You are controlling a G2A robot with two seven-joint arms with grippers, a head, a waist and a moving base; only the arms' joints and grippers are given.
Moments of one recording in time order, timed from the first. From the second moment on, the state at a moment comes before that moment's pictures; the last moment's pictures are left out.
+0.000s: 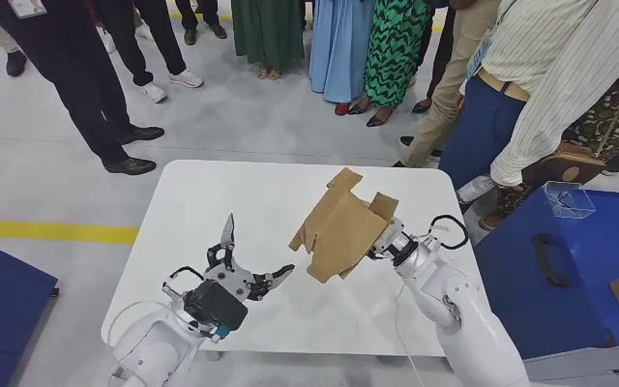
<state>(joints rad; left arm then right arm) 1.44 -1.09 -1.25 -1.99 1.82 -0.17 0.43 -1.24 -1.19 1.30 -1.73 1.92 0.44 0.09</state>
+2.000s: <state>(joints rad) 1.42 -1.14 -1.16 -2.07 1.79 -0.13 0.33 -1.31 -1.21 1.26 -1.81 1.80 0.47 0.11</state>
